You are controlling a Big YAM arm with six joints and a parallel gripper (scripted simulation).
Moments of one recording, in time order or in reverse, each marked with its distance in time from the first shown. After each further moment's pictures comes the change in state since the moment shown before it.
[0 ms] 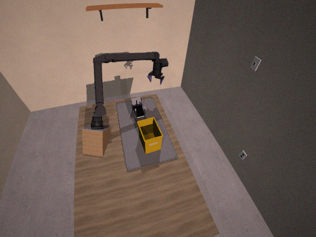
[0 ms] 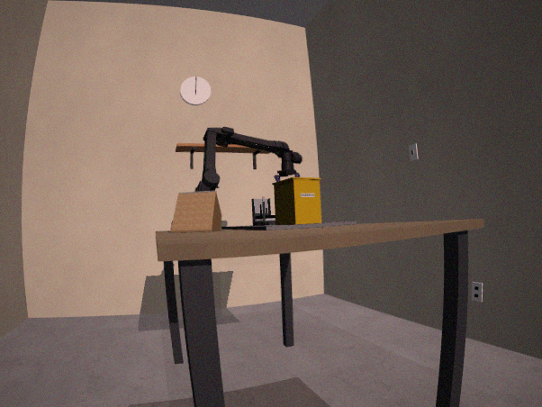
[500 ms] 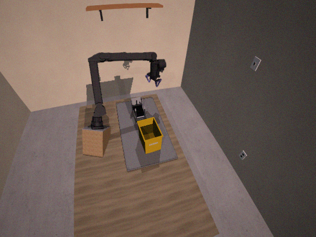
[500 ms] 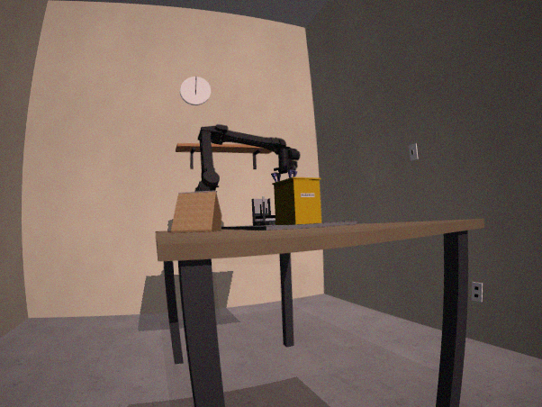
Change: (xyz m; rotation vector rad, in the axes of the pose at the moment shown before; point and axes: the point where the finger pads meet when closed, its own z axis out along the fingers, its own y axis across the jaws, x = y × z) arm 0.045 0.007 -0.011 0.000 0.003 0.429
